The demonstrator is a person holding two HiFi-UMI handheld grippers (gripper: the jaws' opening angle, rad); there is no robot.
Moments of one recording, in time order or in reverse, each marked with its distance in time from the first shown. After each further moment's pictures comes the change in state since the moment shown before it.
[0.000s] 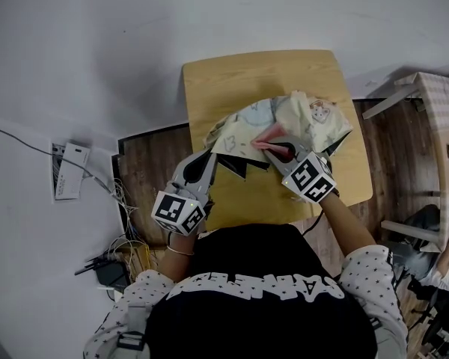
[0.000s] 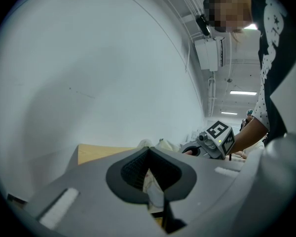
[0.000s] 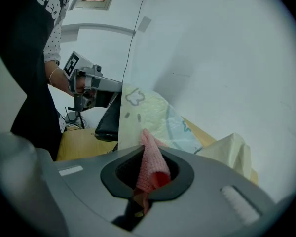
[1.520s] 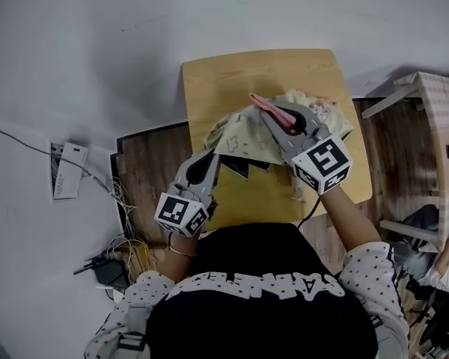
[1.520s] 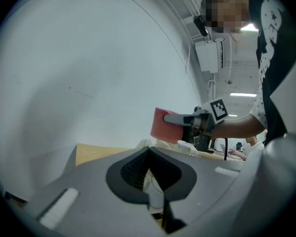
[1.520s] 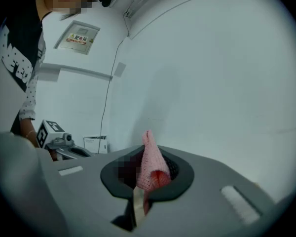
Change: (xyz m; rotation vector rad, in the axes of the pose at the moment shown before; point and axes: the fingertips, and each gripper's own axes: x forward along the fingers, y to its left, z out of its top) left arm 0.002 -0.004 -0.002 -0.010 -0.017 -0.001; right arm -0.049 -0.068 0.124 0.232 -0.445 -0.167
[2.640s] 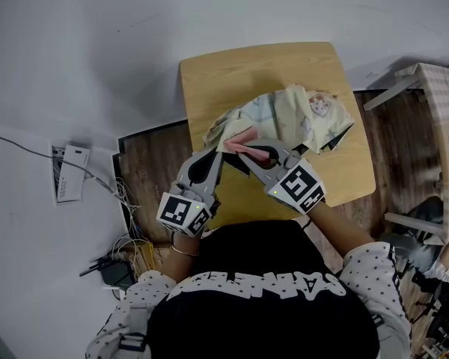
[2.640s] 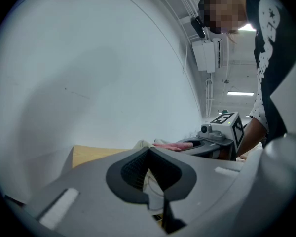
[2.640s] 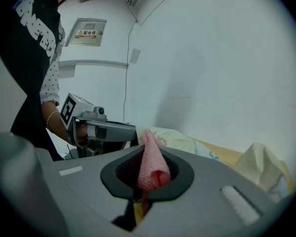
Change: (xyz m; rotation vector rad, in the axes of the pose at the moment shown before) left arm 0.003 -0.009 0.004 0.017 0.001 -0.025; right arm 0.005 0.095 -0.074 0.018 0.142 0.215
